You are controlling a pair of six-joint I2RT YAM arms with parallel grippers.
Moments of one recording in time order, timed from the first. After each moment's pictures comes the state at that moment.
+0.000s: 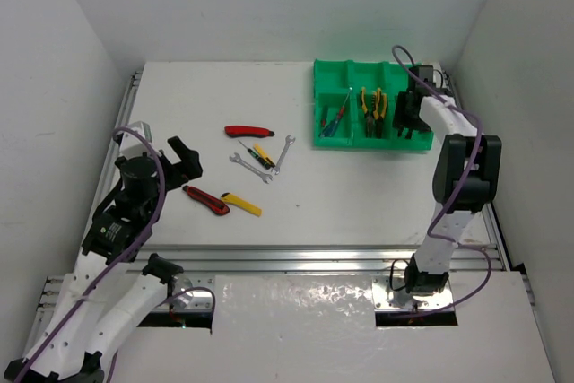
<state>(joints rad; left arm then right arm) -0.32 0.60 0.82 -0.62 -0.41 -0.49 -0.05 1.95 1.49 -0.55 0.24 0.14</state>
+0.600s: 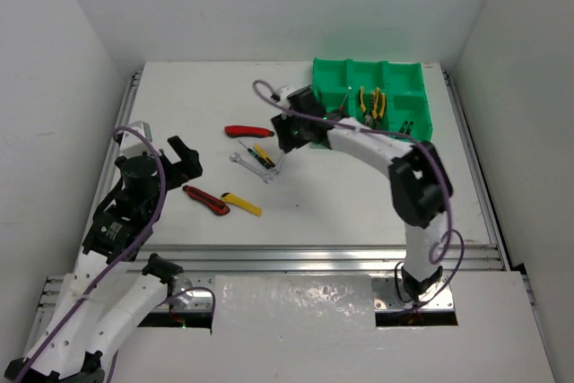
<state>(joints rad) -0.31 0.61 0.82 -0.61 -0.41 -0.49 0.57 1.87 1.45 -0.34 -0.04 0.07</state>
